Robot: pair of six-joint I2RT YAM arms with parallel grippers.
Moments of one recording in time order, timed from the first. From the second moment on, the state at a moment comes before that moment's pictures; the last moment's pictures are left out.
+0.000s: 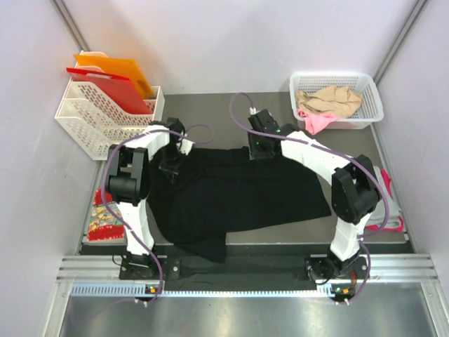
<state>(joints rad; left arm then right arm) -0.17 2.01 1.46 -1.02 0.02 0.27 0.61 1.83 1.49 -0.61 0.14 0.40</state>
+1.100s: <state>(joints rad) -0.35 1.72 1.22 -0.79 -0.07 0.33 0.38 2.04 1.49 -0.58 0.01 0.45</state>
